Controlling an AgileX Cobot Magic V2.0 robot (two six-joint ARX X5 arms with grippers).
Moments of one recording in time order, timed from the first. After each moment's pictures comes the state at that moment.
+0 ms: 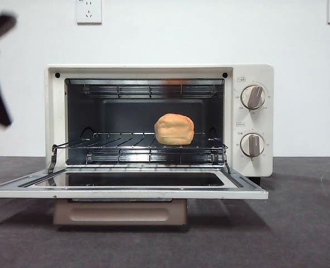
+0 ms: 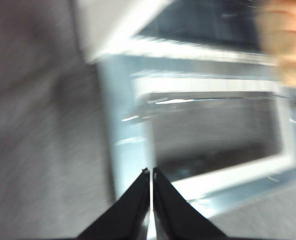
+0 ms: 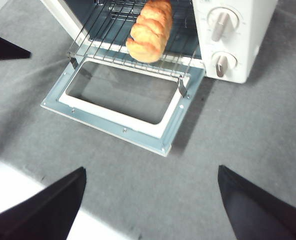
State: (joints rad) left arm -0.08 1.19 0.82 -0.63 0.47 -0.23; right arm 0.66 0.59 1.00 -1.05 -0.05 0.40
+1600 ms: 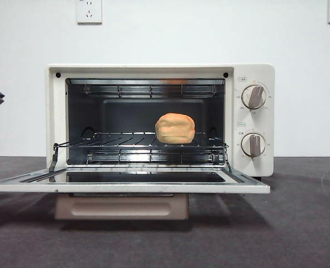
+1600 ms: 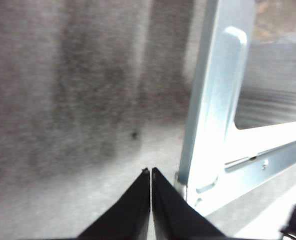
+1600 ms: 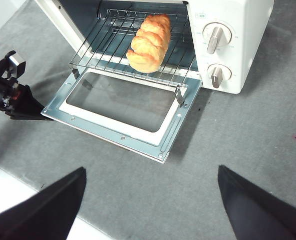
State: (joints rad) left arm -0.05 1.38 0.60 -0.51 0.71 -0.30; right arm 0.66 0.55 1.00 -1.03 -0.03 0.39
